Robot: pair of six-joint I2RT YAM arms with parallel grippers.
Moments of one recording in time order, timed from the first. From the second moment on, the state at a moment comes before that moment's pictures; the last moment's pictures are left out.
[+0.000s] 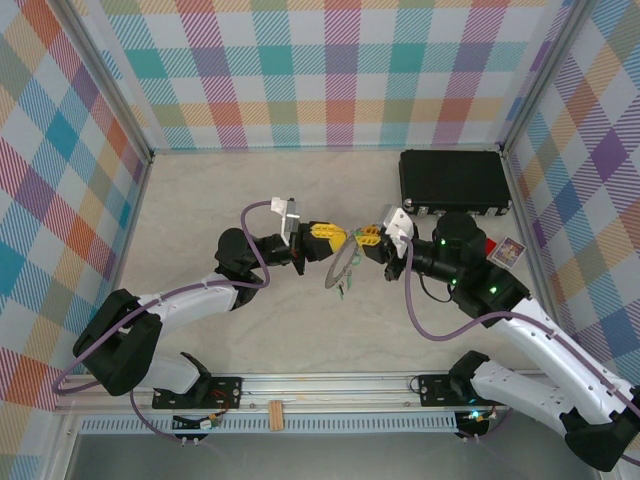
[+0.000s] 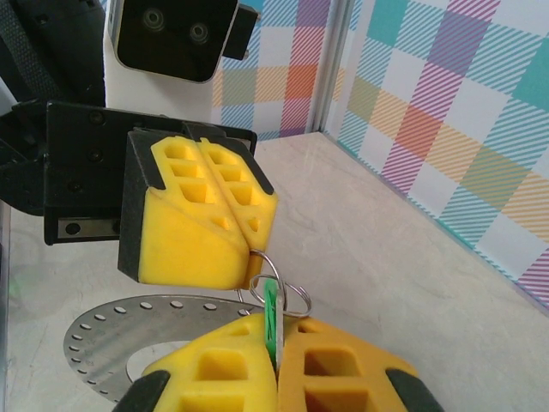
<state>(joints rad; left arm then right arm) -0.67 1.38 0.68 1.15 0.79 -0.57 0.70 0.86 0.95 -0.31 -0.33 -0.24</state>
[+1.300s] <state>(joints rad) -0.67 1.13 0.55 0.91 0.47 -0.38 0.68 1.07 0.98 -0.32 -0.20 -0.29</state>
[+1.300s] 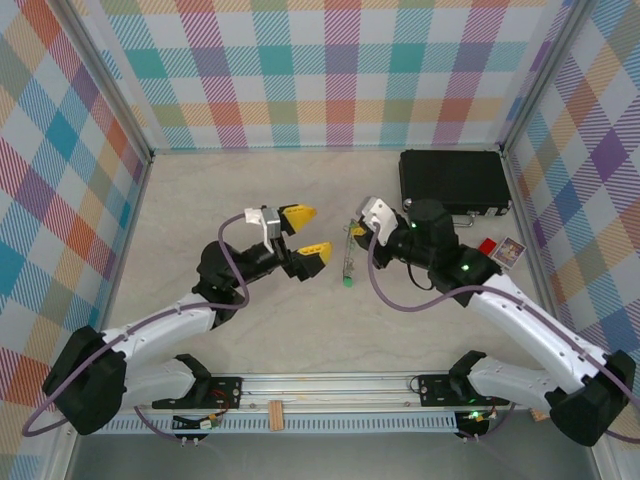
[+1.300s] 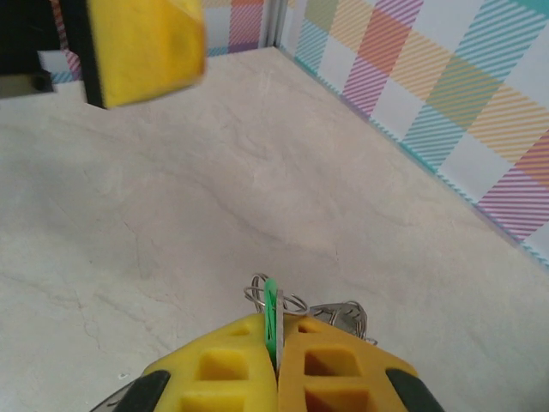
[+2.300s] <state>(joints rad) -0.67 0.82 0.38 0.76 0.30 -0.32 0.62 1.90 1.57 -0.08 -0.25 -0.15</state>
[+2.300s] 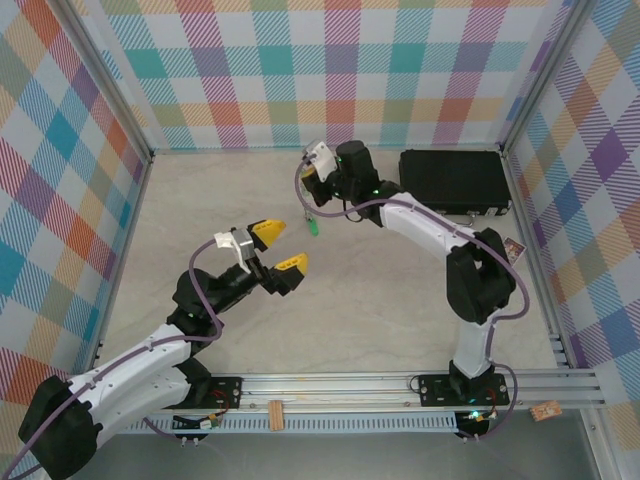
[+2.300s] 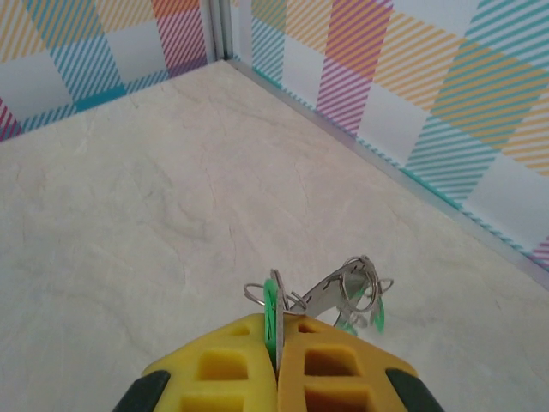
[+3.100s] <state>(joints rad) -0.67 0.82 0.37 0.73 0.29 -0.31 0.63 2.01 1.52 -0.03 -0.26 -0.03</state>
